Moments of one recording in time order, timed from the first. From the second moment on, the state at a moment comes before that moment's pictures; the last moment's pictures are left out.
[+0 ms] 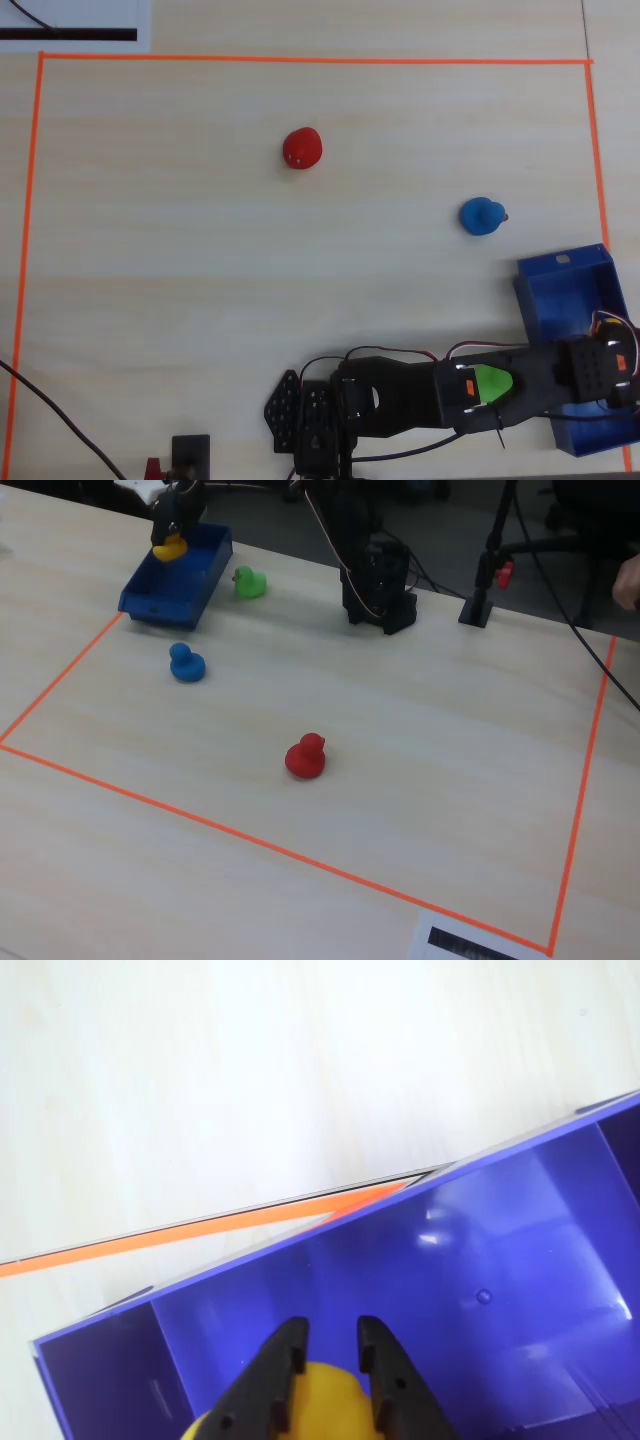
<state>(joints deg) 86.5 65.7 65.5 50.0 -64.0</state>
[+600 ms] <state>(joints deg) 83.8 65.8 62.1 51.7 -60.0</state>
